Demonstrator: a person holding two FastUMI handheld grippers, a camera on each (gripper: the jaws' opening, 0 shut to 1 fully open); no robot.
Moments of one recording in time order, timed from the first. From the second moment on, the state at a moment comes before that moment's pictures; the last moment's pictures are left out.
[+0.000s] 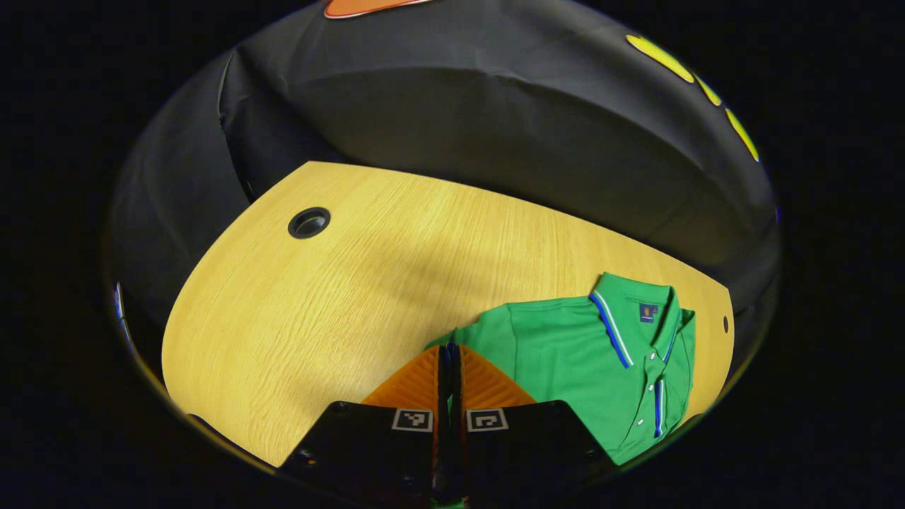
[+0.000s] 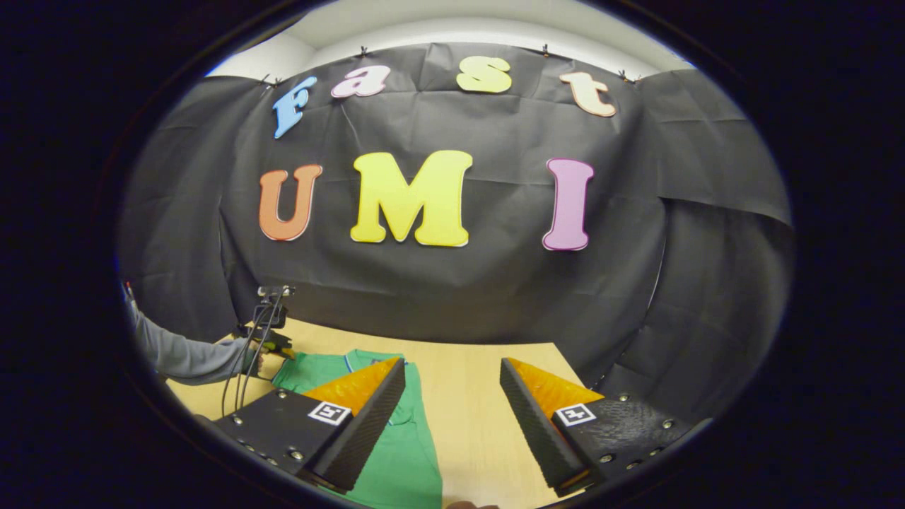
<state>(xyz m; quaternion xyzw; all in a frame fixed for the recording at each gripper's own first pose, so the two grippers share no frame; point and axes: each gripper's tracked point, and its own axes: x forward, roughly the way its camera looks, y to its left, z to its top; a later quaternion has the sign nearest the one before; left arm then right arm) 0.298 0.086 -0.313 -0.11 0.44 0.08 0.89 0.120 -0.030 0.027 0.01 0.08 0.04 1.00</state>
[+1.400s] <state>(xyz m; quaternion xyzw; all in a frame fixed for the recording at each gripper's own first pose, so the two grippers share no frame) 0.284 -0.049 -0.291 -0.05 0.42 -0.03 0.90 0.104 -0.052 0.012 0.07 0.09 0.03 0.99</state>
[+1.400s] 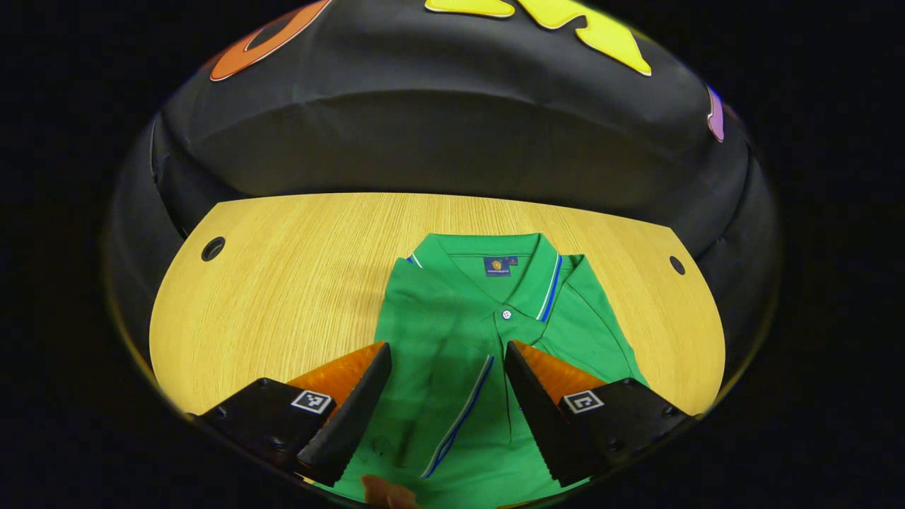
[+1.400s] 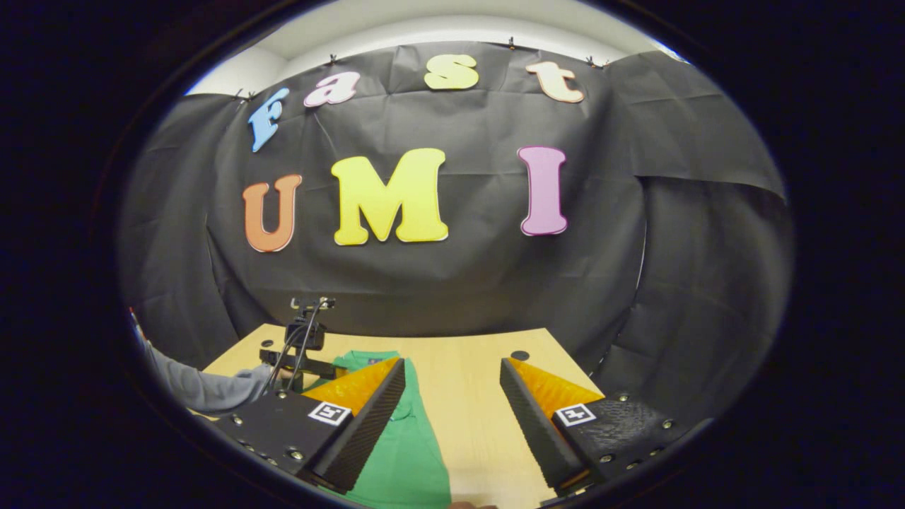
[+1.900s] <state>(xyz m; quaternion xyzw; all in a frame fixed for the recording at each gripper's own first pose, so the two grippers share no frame) 0.224 -0.008 -0.121 0.04 0.20 -0.06 0.98 0.101 -0.003 0.029 0.06 0.07 0.08 0.99</state>
